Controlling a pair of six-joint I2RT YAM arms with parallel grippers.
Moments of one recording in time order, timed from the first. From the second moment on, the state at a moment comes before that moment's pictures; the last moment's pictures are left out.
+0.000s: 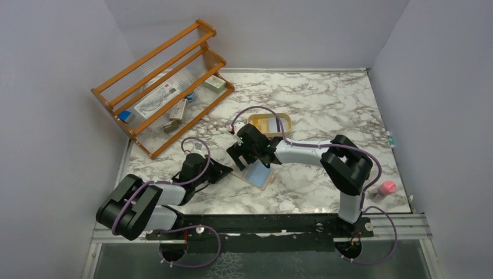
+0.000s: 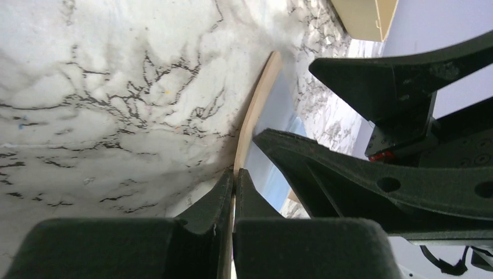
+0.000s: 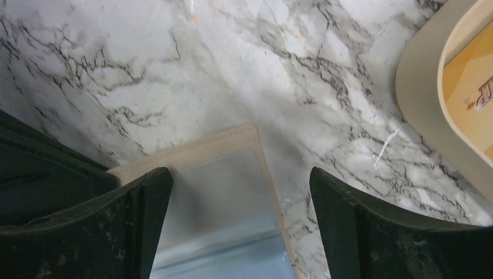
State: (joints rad) left arm -0.45 1.30 0.11 0.68 0.23 -1.21; right arm 0.94 1.90 1.18 -0.12 0.10 0.10
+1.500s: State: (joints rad) left arm -0.50 1.28 0.11 0.65 0.14 -1.23; right arm 0.98 1.83 1.05 -0.06 -0.08 0.04
